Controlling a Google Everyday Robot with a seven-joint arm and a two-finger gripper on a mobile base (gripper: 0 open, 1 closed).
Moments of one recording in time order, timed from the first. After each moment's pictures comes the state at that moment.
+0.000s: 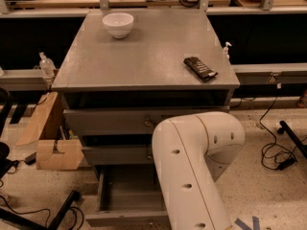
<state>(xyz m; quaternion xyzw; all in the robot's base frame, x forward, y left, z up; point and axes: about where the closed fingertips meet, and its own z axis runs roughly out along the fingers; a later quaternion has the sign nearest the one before) 0.397 -0.135 0.193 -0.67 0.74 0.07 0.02</state>
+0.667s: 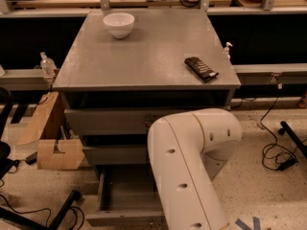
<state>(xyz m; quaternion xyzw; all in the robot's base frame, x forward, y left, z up) 0.412 -0.136 0.202 -0.68 0.73 0.06 0.02</state>
